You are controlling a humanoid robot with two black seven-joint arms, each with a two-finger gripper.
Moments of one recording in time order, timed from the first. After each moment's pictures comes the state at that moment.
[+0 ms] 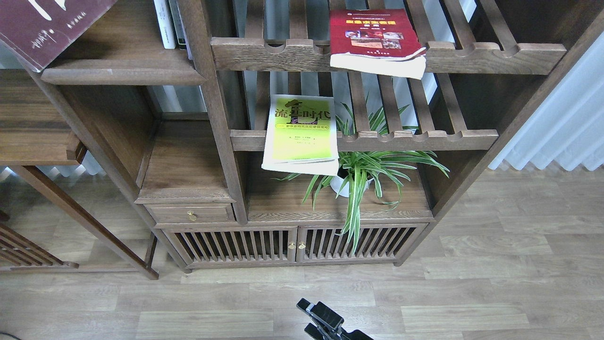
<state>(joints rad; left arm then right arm) -0.57 1.06 -1.42 -1.33 -0.03 -0.49 0.40 -0.03 -0.01 0.52 0.78 0.40 0.58 -0.10</state>
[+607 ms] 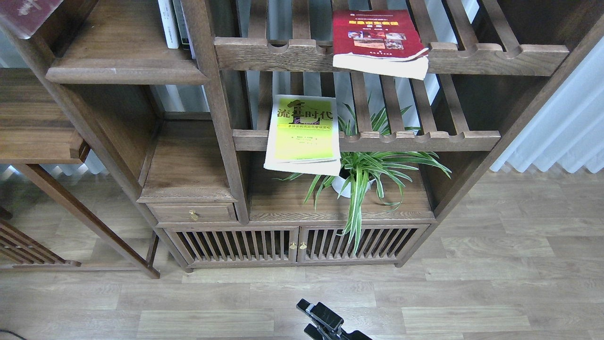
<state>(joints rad) -0.92 0.66 -1.40 -1.03 0.36 -0.49 0.44 -0.03 -0.01 0.52 0.78 0.40 0.58 -0.10</state>
